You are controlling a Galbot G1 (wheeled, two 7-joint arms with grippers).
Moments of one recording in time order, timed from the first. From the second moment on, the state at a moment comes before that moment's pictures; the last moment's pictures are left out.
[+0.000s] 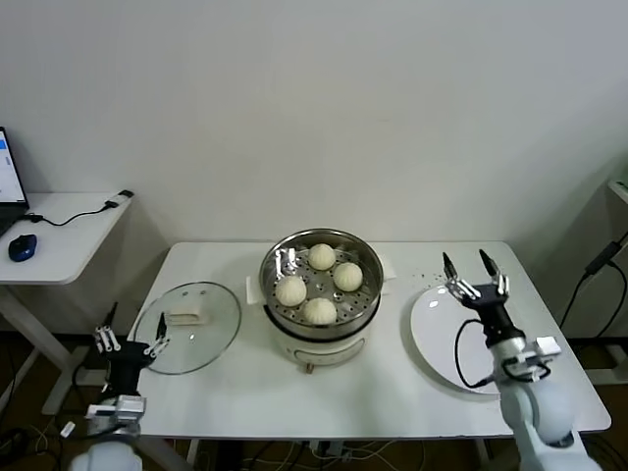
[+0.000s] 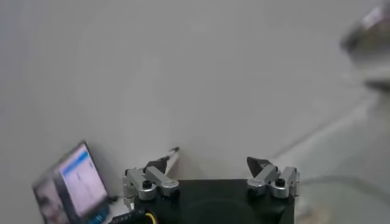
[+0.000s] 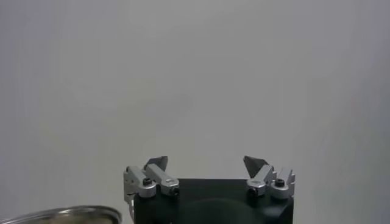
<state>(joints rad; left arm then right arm) 1.47 -1.46 -0.79 -1.89 0.59 -0.06 -0.04 -1.30 1.24 0.66 1.79 0.52 0.15 -0.18</state>
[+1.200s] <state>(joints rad) 1.25 -1.31 -0.63 -1.49 1.27 -0.01 -0.16 -1.47 1.37 0.71 1.88 0.52 0.19 -0.09</state>
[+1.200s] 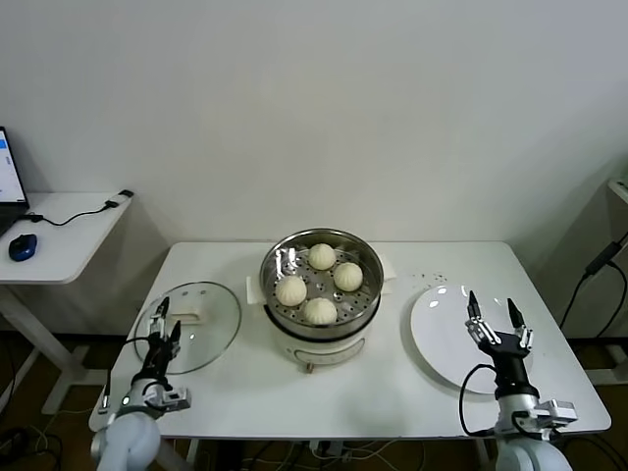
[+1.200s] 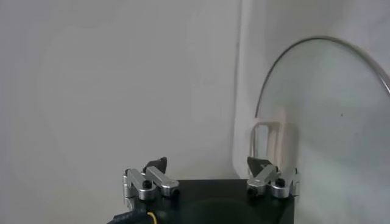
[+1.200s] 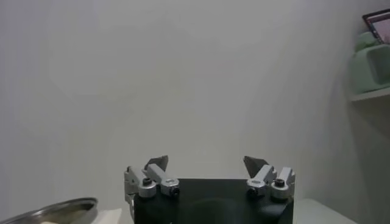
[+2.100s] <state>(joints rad) 1.11 -1.33 -0.58 -1.33 1.30 0.08 -0.17 -1.46 1.39 0.71 1.84 0.52 0.20 -0.09</state>
